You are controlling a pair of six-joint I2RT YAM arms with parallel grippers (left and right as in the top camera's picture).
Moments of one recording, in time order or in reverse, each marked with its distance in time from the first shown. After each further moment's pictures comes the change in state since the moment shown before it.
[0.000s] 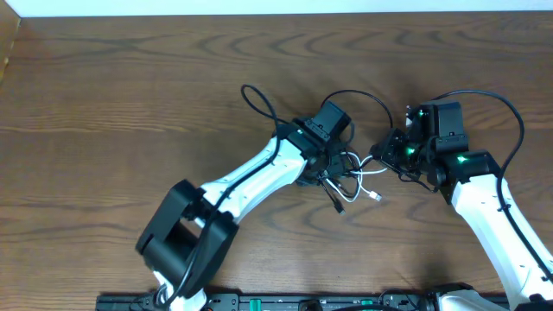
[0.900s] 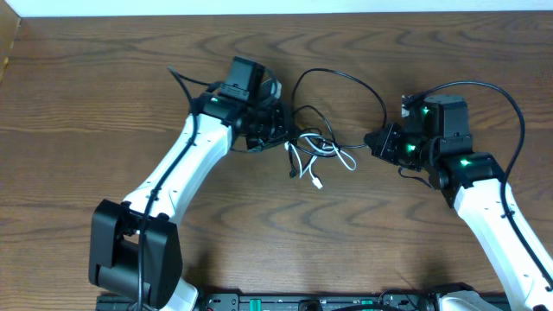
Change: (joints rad) left arm 0.387 -0.165 -0.002 -0.050 0.423 0.366; right arm 0.001 -0.035 0.000 0.103 -0.080 -0.097
